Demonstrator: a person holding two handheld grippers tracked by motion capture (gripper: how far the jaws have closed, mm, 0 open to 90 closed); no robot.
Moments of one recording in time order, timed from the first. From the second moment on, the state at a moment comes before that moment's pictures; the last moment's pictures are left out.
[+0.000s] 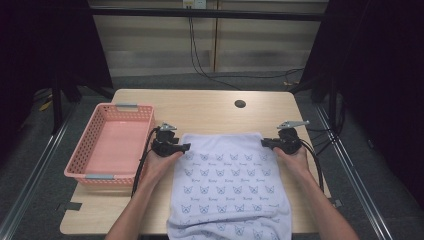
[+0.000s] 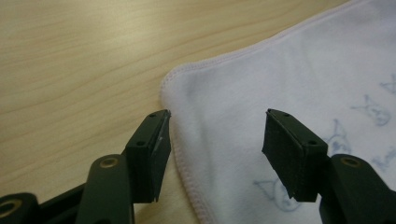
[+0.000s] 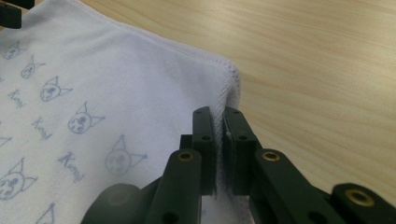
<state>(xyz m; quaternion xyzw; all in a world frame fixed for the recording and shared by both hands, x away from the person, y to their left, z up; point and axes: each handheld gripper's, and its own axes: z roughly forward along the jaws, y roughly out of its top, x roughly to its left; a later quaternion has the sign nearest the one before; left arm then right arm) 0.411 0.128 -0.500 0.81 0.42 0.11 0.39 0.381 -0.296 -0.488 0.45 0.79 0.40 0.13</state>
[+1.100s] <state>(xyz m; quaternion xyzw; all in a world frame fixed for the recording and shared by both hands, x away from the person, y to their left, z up) 0.416 0.147 -0.407 0.76 0.38 0.09 0.52 0.381 -0.324 -0.414 0.44 0.73 0.50 0.14</state>
